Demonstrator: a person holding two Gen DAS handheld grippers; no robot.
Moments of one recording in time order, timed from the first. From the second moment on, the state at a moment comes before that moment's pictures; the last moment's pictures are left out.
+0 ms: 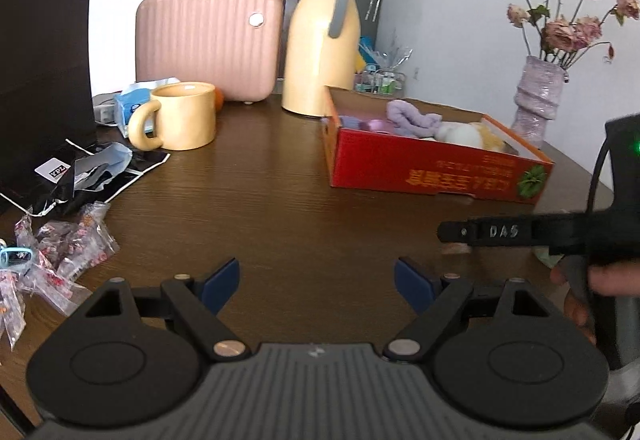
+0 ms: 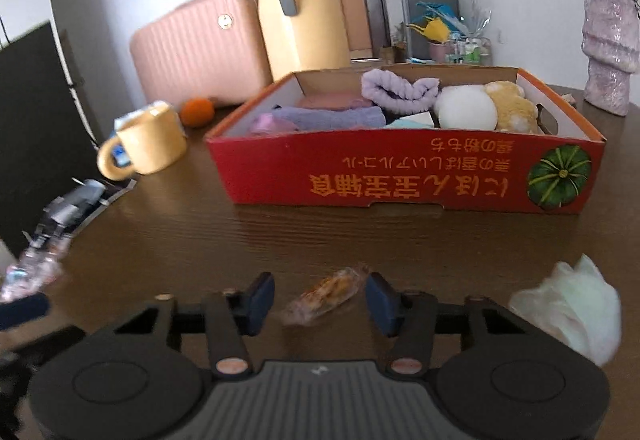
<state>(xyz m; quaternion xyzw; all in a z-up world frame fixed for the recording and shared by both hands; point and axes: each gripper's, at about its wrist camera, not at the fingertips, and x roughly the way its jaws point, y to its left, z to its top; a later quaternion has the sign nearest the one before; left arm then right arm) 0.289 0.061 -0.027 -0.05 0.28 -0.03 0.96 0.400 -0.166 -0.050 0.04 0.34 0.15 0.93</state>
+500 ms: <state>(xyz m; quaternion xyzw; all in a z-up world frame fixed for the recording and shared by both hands) 0.324 -0.020 -0.022 -0.04 0.28 -0.12 0.95 0.294 -0.254 -0.012 -0.02 0.25 0.17 0.95</state>
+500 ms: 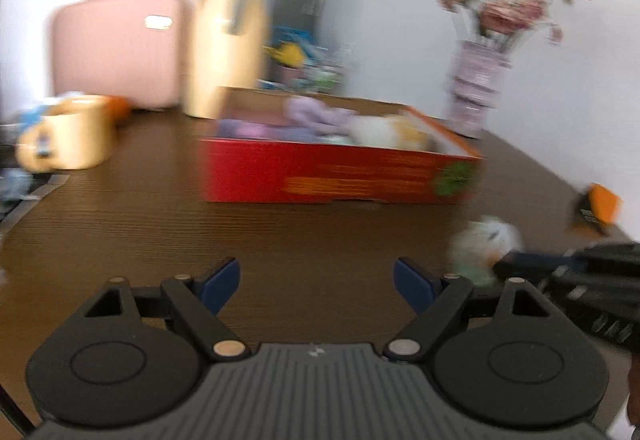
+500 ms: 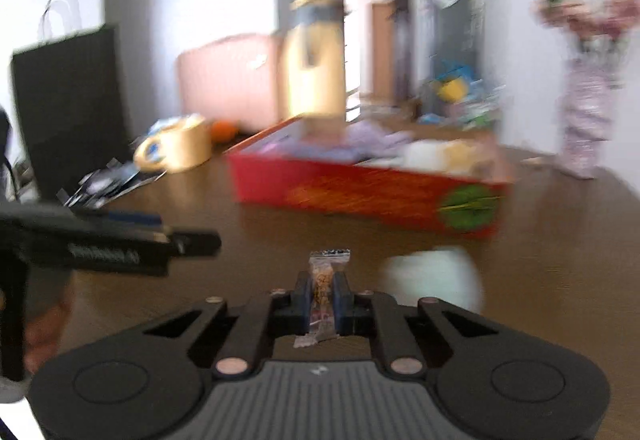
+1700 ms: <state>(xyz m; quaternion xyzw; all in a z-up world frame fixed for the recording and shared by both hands) 0.314 -0.057 0.010 -0.08 0.25 -0.17 0.95 0.292 -0.307 0.000 0.07 0.23 0.18 0.95</state>
